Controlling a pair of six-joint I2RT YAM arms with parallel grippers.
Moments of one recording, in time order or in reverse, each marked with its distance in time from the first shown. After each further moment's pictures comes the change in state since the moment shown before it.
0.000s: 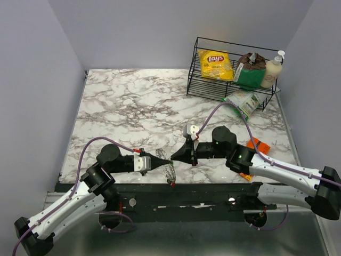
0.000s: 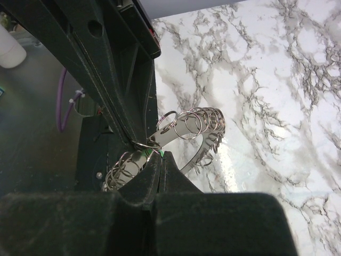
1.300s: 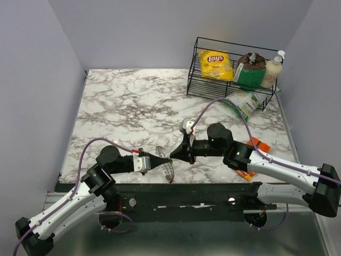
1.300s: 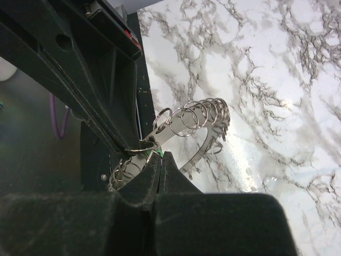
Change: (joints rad) left arm 0.001 -0.015 -0.034 0.054 -0.029 -0.005; right arm 0.010 0.040 0.069 -0.094 0.083 0.079
